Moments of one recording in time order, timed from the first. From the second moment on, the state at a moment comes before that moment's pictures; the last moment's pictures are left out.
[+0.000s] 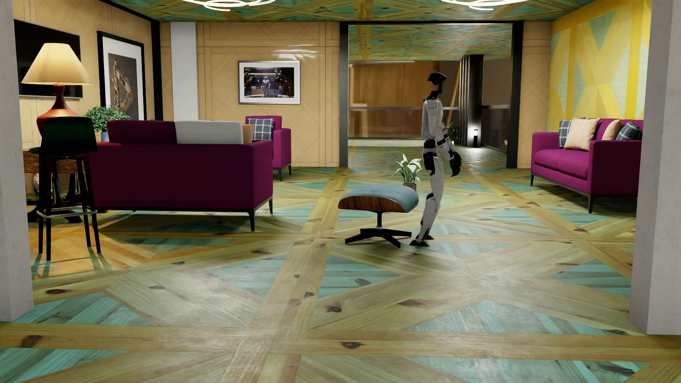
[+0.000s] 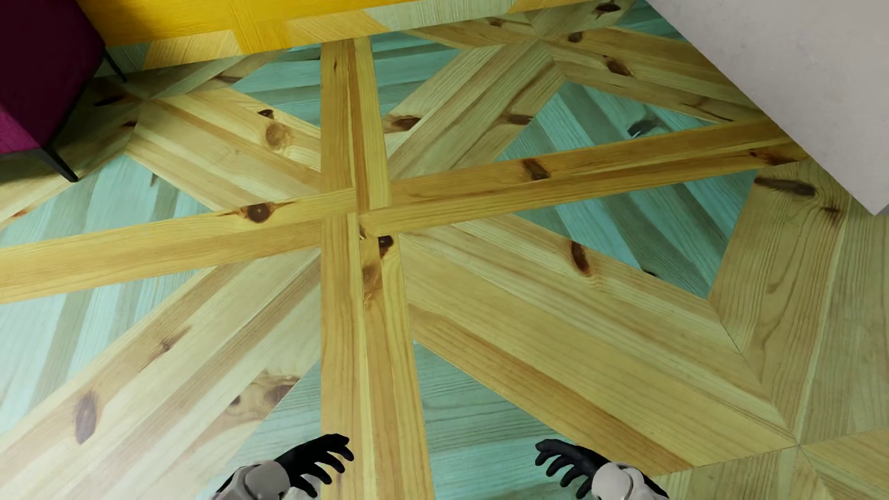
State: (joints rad) body 0.00 -0.01 -0.02 0.00 -0.07 0.03 0.05 -0.09 0.16 0.24 0.38 -0.23 -0.20 -0.03 -0.17 0.25 -0.35 -0.06 -0.02 -0.45 0.50 1.13 1.07 0.18 -0.22 -0.11 -0.09 -0.16 0.14
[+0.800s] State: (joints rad) body -1.50 -1.44 -0.02 0.17 -0.17 0.01 -0.16 0.25 0.90 1.94 1.97 -0.75 -0.83 -0.32 -0.45 1.05 -1.03 -0.26 0.19 -0.71 0.95 -0.27 -0.18 -0.08 -0.20 -0.38 -0.26 0.29 -0.45
